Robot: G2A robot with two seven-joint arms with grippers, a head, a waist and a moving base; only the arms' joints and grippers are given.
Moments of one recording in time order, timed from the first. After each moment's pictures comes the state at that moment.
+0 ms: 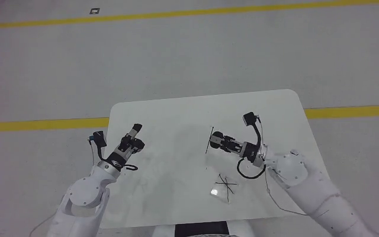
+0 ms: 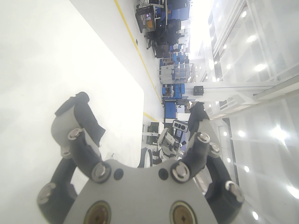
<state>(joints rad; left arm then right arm) 1.83 -1.12 -1.58 -1.90 -0.19 -0.02 -0.38 -1.41 -0.92 1.04 -1.72 0.18 -0.34 0.54</state>
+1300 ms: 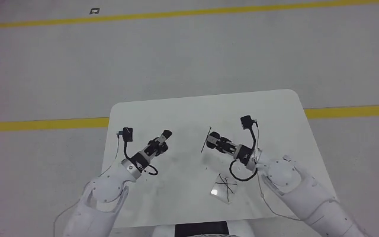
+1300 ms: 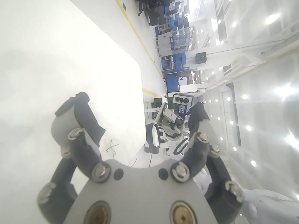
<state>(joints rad) 1.72 -1.13 -1.37 -1.86 -0.05 -0.13 -0.45 -1.44 -0.96 0.98 -1.76 0.12 -0.23 0.36</state>
